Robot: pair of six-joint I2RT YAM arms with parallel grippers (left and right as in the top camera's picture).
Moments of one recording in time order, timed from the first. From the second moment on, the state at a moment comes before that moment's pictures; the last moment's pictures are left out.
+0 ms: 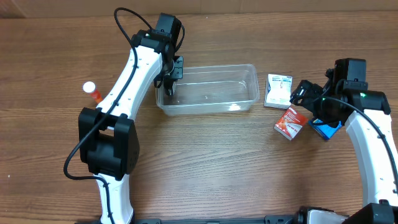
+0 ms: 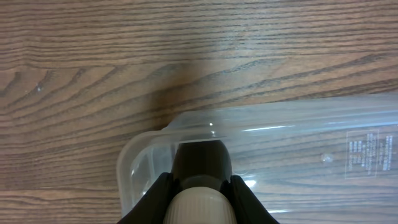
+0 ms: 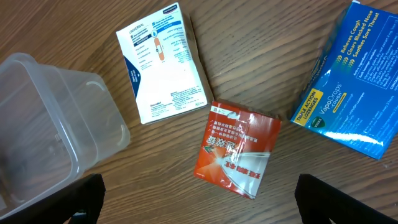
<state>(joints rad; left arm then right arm) -0.30 2.11 1.88 -1.07 -0.08 -0.26 -0.13 1.43 1.16 -0.91 -0.15 0.41</state>
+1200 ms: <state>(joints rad) -0.12 1.93 2.37 -1.69 -0.22 -0.41 -0.13 1.43 1.16 -0.92 -0.14 0.41</state>
